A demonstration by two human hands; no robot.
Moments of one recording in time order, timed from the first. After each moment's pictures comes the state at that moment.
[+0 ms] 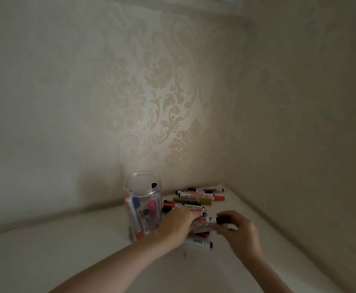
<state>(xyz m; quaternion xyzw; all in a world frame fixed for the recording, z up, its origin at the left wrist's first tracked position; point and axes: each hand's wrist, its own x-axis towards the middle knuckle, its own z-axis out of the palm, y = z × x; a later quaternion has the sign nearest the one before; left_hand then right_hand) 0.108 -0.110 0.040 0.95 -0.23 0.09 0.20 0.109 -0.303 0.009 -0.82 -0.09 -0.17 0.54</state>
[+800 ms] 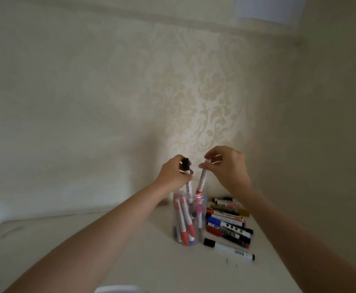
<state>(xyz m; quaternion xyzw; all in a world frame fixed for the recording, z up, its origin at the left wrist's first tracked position) 0.094 0.017 0.161 0.85 0.01 0.16 0.50 0.129 -0.149 0.185 -0.83 -0.28 -0.28 0.40</state>
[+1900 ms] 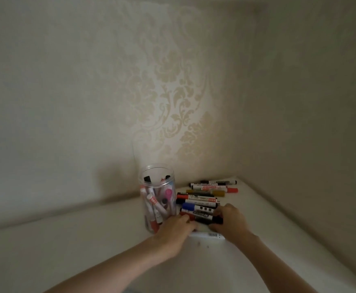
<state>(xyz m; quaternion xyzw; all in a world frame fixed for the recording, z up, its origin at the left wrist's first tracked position) 0.067 -0.073 0.019 0.97 -0.21 0.04 0.08 0.135 -0.259 0.004 -0.97 -0.11 -0.03 0.20</state>
